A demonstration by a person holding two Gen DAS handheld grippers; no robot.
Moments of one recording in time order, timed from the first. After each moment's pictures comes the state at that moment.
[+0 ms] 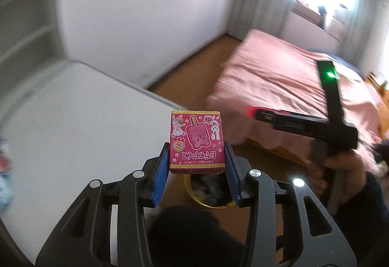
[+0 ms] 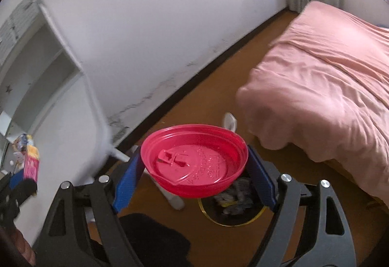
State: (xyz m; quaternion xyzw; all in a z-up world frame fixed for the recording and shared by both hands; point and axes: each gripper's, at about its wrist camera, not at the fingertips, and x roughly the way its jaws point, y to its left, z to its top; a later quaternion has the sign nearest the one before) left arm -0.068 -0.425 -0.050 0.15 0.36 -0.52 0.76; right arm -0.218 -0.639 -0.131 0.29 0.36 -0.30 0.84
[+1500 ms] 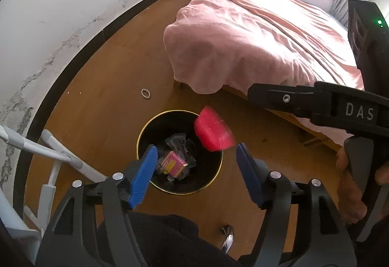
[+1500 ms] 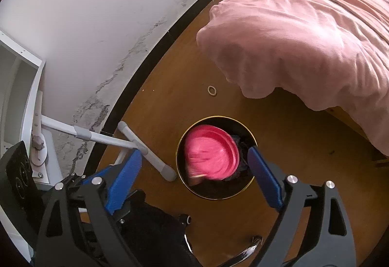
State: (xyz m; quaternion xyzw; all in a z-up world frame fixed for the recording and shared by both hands) left arm -0.108 -0.577 -0.212 0.23 0.48 -0.54 0.65; right arm -0.248 -0.693 -0.224 0.39 0.42 -0.29 0.77
